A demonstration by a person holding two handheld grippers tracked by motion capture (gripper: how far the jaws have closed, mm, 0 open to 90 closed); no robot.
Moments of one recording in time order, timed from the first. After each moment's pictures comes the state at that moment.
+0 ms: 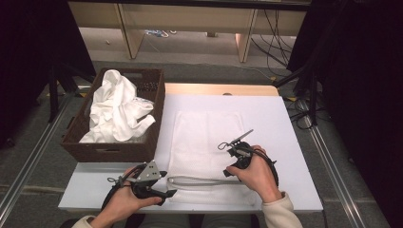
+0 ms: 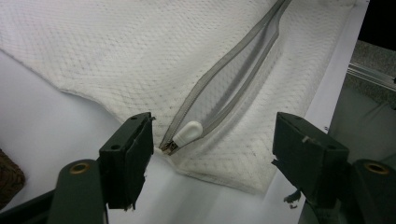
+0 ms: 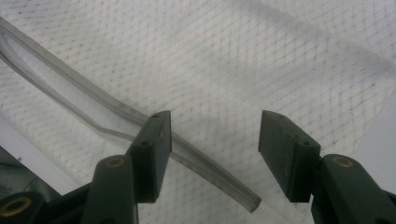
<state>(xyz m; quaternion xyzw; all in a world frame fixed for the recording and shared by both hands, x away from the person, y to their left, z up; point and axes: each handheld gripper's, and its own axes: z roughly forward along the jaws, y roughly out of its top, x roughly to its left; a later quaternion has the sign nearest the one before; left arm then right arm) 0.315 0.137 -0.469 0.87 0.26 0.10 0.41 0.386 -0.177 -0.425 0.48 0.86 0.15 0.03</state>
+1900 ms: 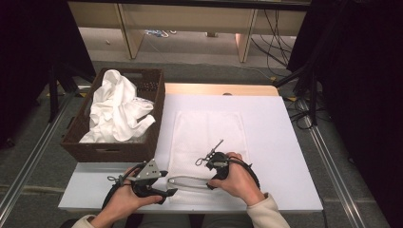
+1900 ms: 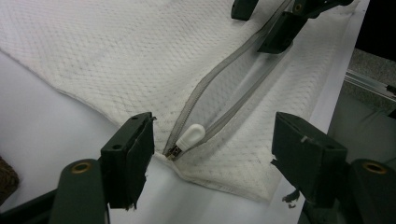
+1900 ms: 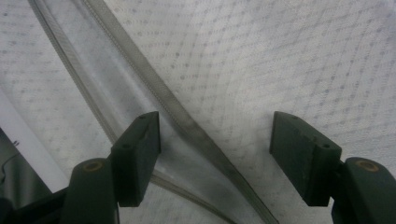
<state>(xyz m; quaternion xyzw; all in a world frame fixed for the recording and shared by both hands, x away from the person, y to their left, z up) 0.316 0.135 -0.469 0.86 0.28 0.08 0.43 0.378 -0.122 -0.458 0.35 0.93 0.13 0.02</state>
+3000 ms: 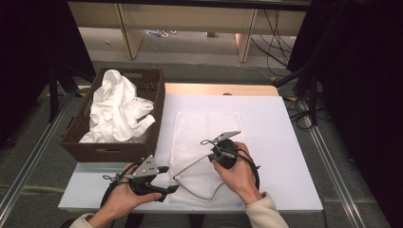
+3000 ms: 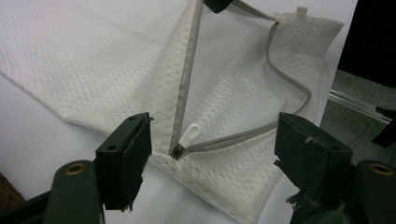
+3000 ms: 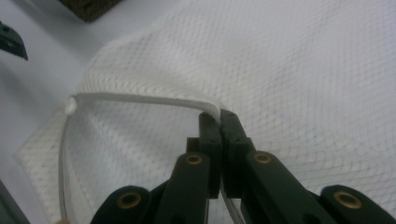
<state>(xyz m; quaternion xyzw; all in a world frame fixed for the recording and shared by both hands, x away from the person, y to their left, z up) 0.316 0.136 -0.454 0.84 0.27 0.09 0.46 0.379 -0.131 -0.416 0.41 0.85 0.31 0.11</state>
